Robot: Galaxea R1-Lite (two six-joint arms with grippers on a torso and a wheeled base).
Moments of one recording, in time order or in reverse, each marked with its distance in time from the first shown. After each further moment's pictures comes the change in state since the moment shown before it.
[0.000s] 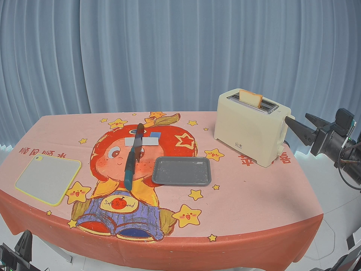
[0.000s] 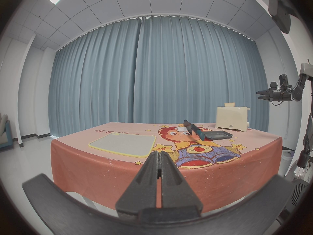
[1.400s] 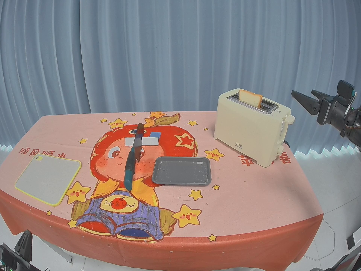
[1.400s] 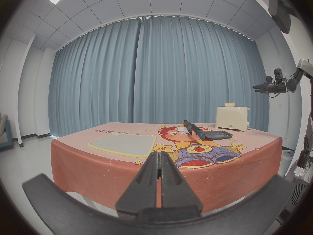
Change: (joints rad) left arm 0.000 0.000 0.000 0.000 0.000 0.000; right arm -0.138 0.040 -0.288 0.259 0.084 -0.086
